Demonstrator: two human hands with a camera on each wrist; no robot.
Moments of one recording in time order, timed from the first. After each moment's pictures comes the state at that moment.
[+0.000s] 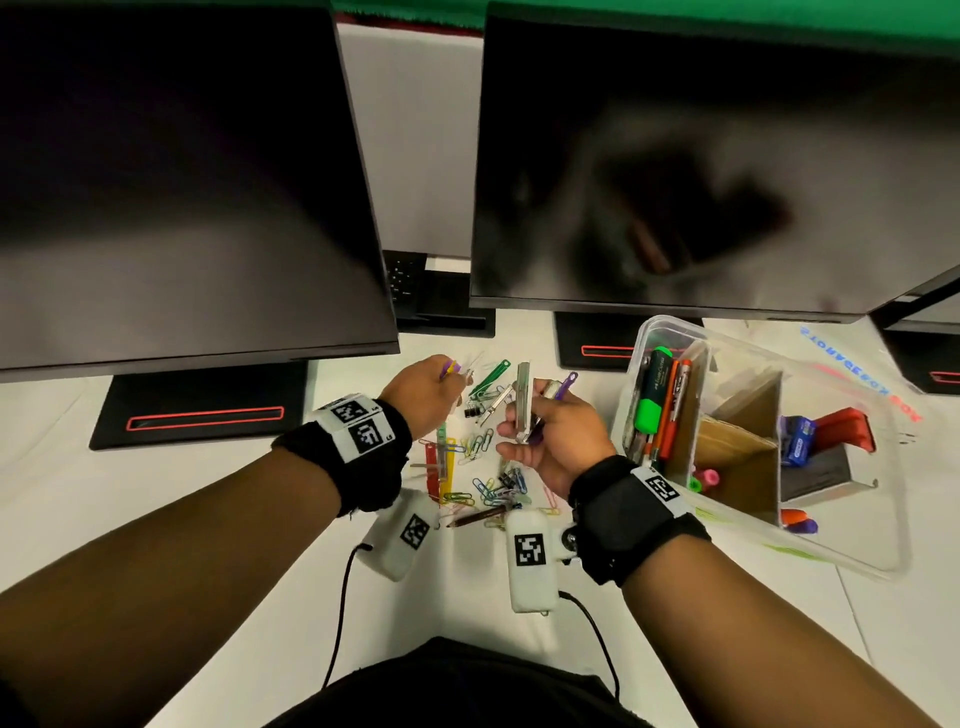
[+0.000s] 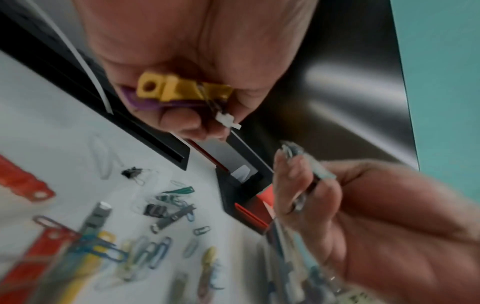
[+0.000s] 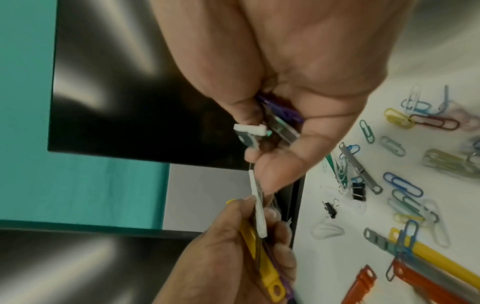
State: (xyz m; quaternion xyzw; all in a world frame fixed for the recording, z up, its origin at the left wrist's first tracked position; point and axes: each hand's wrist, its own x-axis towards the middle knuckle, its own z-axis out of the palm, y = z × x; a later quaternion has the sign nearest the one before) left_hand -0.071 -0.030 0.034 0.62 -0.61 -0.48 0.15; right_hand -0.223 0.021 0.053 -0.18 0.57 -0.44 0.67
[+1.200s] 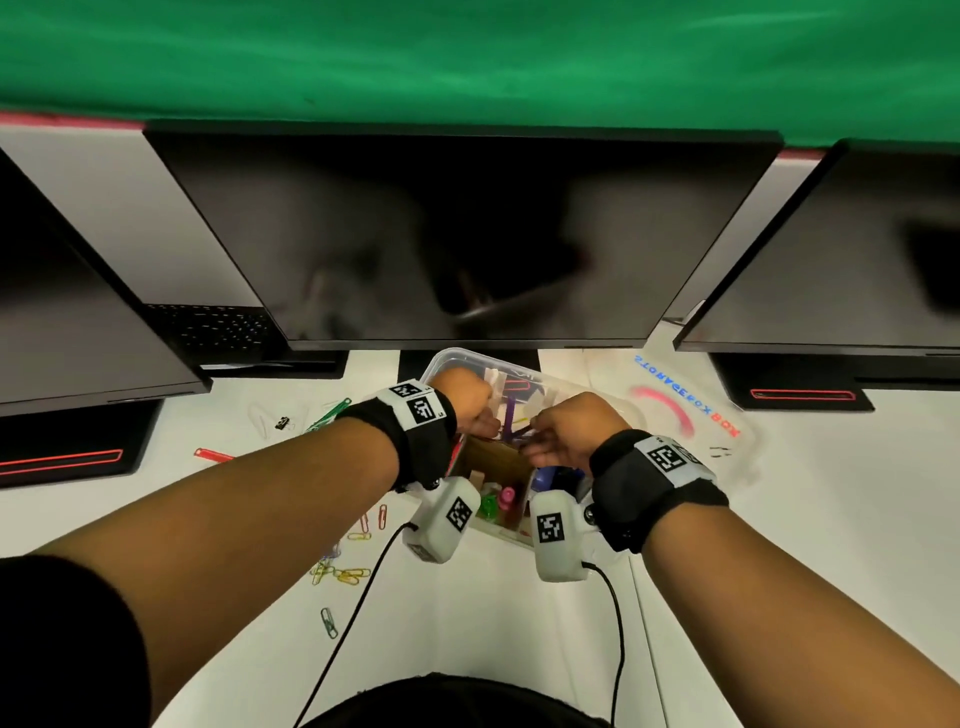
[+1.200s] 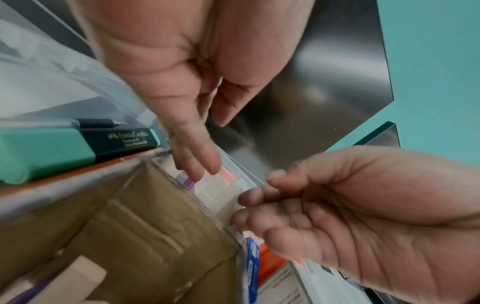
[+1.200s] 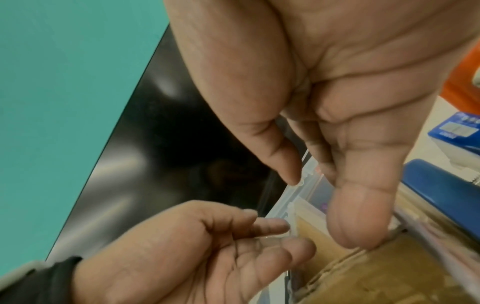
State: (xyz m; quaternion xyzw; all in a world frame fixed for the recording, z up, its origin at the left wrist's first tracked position) left_hand -0.344 -0.015 0.096 0.63 -0.48 -0.59 0.17; right_hand -0.477 0.032 0.110 -0.31 0.71 -0.24 0.58
